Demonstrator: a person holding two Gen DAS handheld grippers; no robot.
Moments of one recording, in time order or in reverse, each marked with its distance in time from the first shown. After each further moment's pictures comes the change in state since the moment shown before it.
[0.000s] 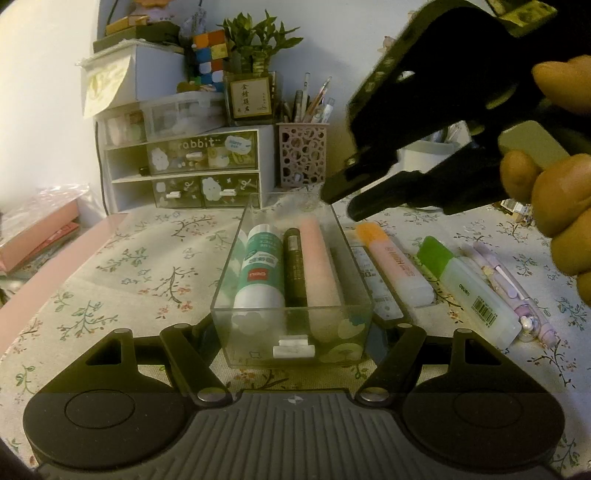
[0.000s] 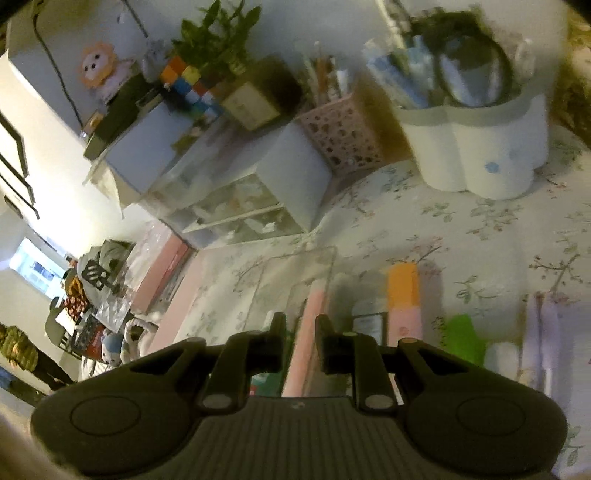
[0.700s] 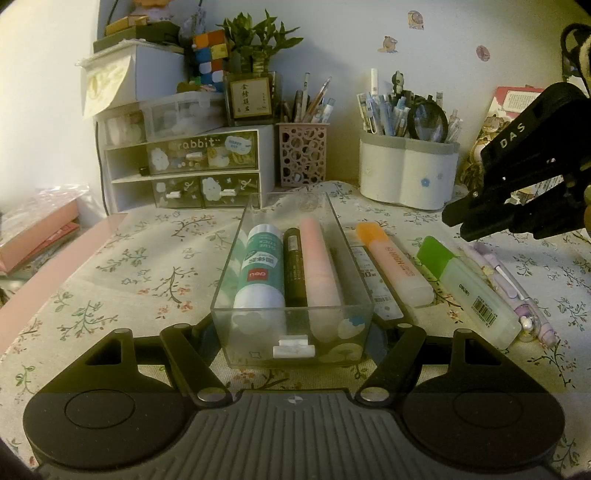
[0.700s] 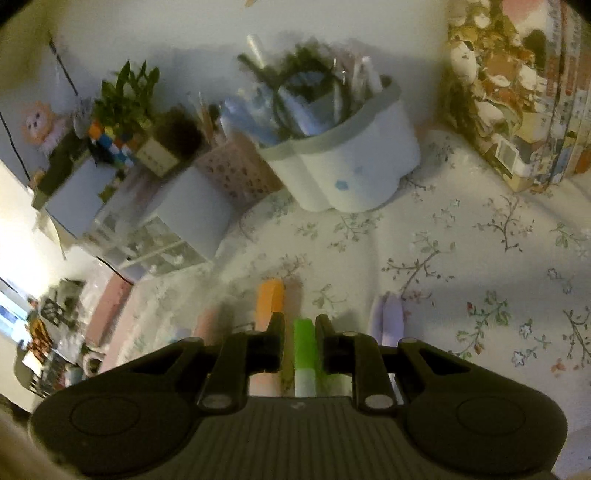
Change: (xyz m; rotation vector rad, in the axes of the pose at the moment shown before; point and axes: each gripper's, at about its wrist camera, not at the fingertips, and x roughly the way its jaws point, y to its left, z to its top) left arm 0.000 0.000 0.000 0.000 0.000 0.000; right arm -0.047 -0.063 -0.006 0.081 -0.080 -0.165
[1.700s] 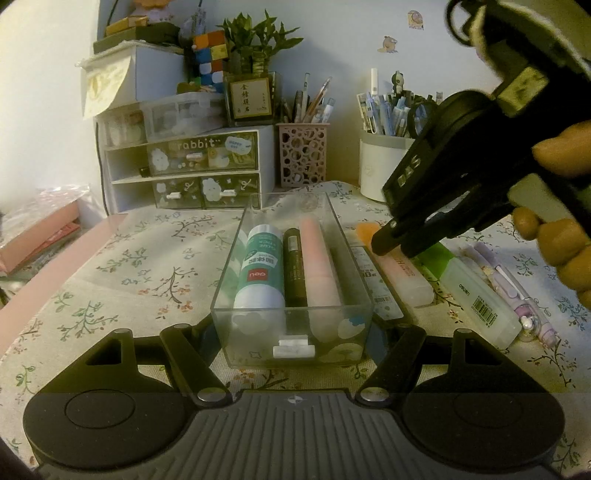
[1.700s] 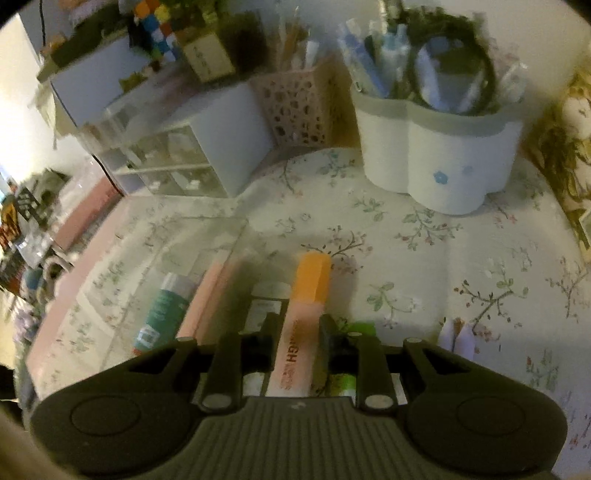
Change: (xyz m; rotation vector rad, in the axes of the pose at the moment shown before) left arm 0.000 0.000 0.000 0.003 -0.001 0.001; right arm 0.056 0.058 -0.001 -0.329 0.156 -0.092
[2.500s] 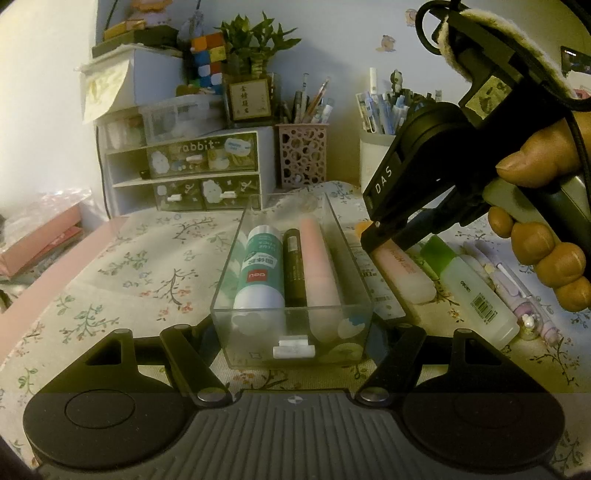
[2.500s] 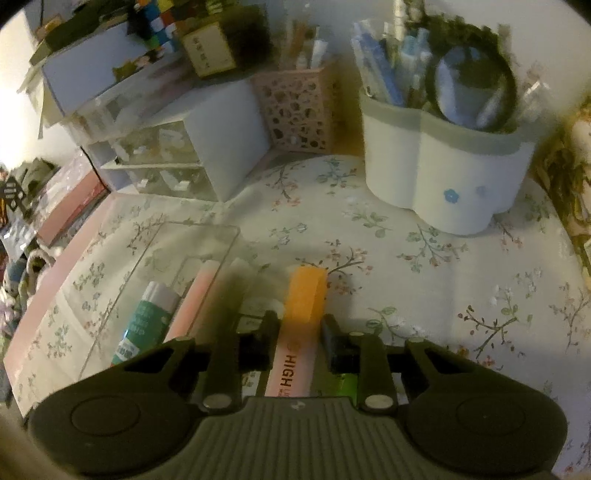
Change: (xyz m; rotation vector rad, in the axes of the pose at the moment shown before) left arm -0.001 -0.002 -0.001 0.016 -0.002 0.008; right arm 0.014 0.005 0.007 -0.033 -0.019 -0.038
